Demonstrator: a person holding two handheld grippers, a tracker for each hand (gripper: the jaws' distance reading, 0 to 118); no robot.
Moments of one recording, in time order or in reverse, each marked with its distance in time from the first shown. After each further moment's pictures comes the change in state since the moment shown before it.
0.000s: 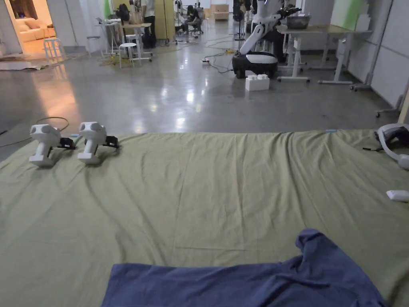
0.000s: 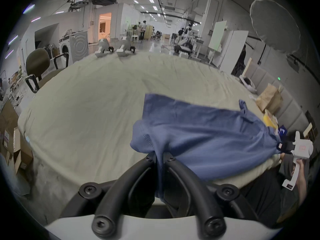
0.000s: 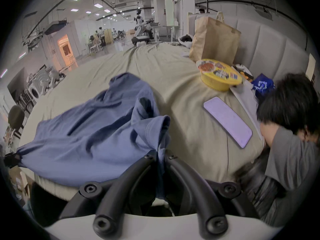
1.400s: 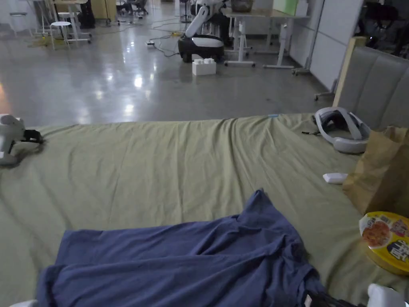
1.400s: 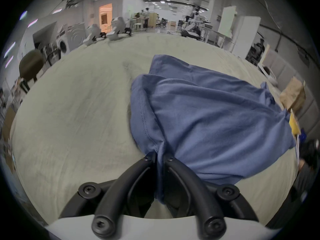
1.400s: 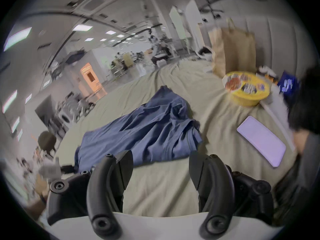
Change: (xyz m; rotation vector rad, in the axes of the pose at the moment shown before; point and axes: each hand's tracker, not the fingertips) left arm 0.043 0.070 -0.173 -0.076 0.096 -0.068; right arm -0.002 0.085 -0.033 0.127 0.319 -0.252
